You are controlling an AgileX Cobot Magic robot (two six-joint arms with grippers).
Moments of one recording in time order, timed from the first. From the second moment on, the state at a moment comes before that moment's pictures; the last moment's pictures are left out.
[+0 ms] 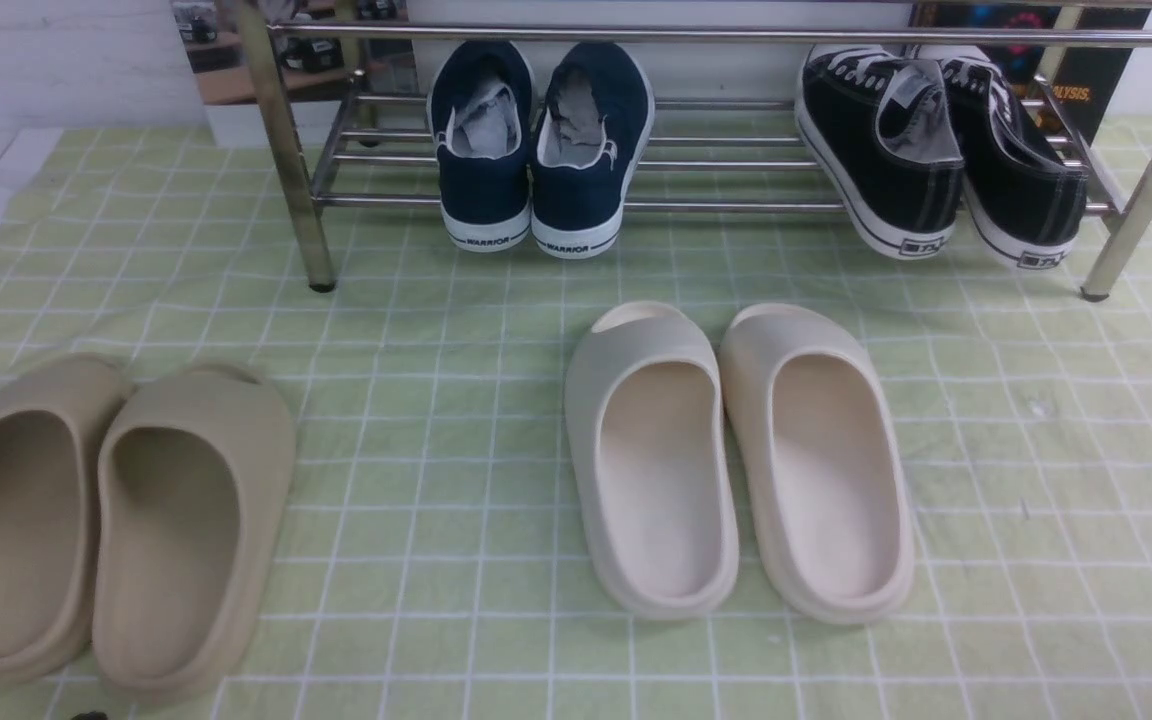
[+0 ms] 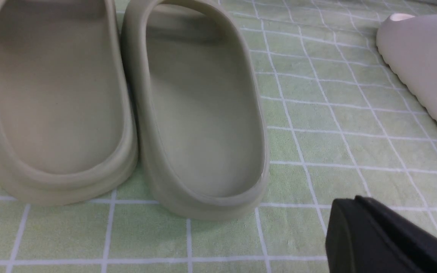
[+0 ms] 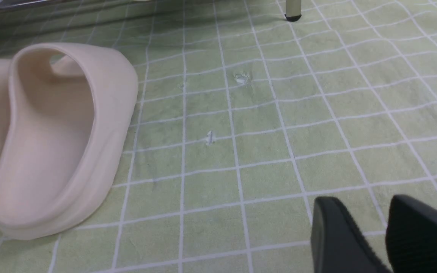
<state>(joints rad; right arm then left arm) -0.06 -0.01 0.02 0.05 0.39 0.15 -0.21 -0.01 0.03 0.01 0.40 -0.26</state>
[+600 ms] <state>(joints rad) -0.06 -0.01 0.02 0.05 0.39 0.15 -0.21 -0.01 0.03 0.01 0.40 -0.26</state>
